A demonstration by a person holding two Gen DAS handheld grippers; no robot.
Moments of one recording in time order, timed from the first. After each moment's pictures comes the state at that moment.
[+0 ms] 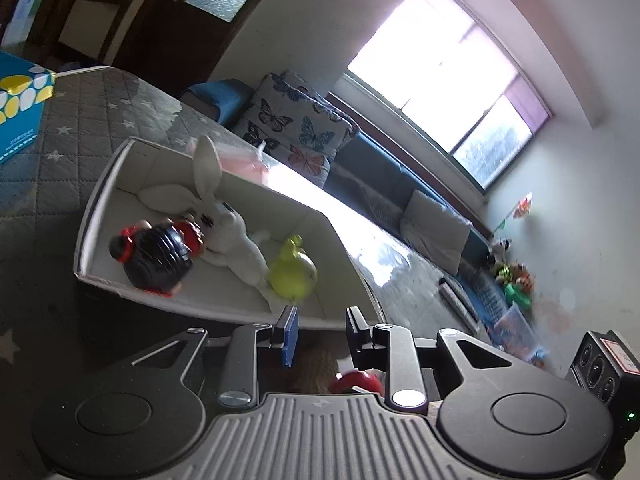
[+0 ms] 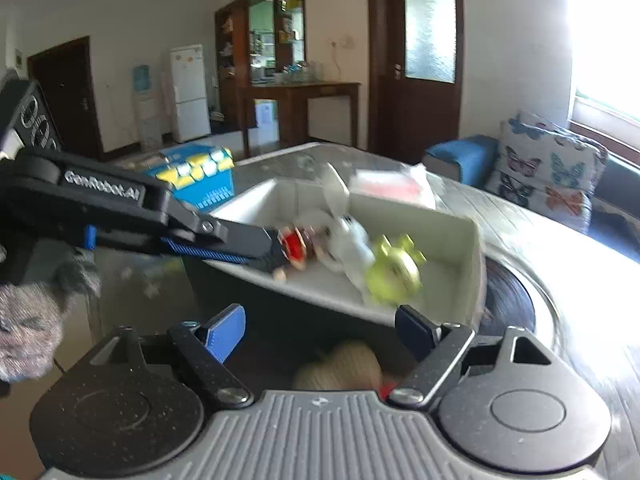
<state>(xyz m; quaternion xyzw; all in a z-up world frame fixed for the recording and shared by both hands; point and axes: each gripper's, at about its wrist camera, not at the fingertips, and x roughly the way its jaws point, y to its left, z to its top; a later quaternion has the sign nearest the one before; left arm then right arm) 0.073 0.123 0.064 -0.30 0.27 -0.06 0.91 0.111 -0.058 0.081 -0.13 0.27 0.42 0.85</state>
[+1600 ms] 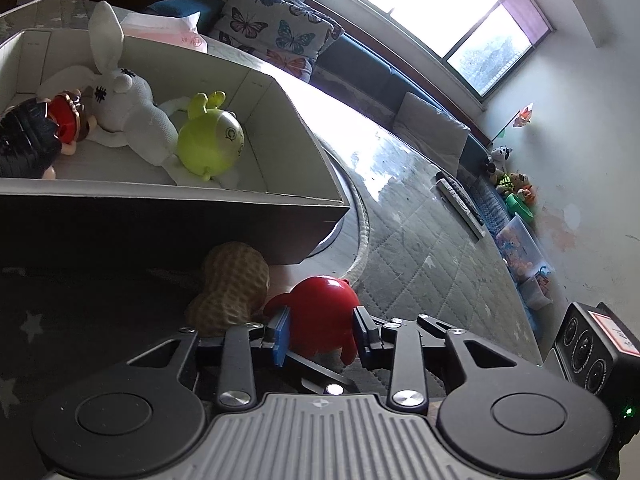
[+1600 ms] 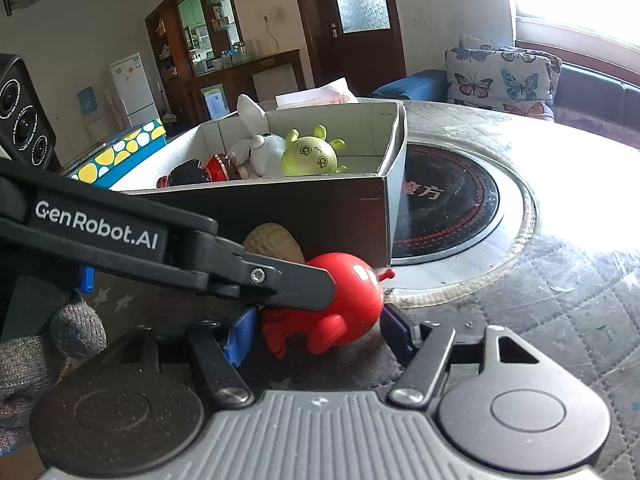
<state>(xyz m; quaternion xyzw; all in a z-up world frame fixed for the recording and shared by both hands) 0.131 0.040 0.011 -0.26 0.39 -0.11 0.88 0.138 -0.101 0.010 -0.05 0.35 0.37 0.86</state>
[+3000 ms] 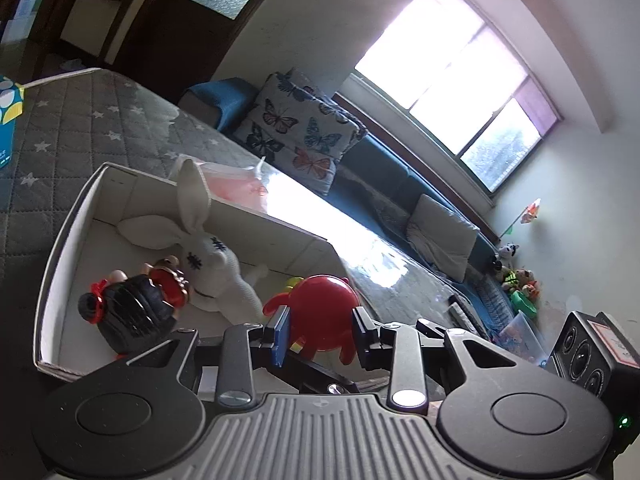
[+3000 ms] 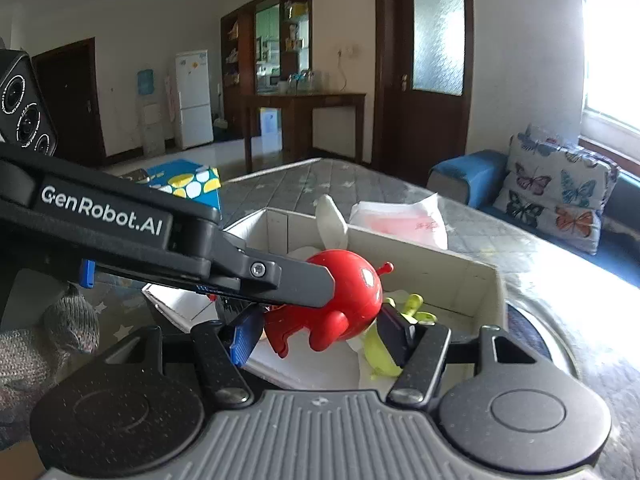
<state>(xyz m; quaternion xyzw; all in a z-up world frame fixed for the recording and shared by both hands) 0.131 0.150 0.069 -0.31 0.27 -0.04 0.91 0.180 0.016 0.088 -0.13 0.26 0.45 0.85</state>
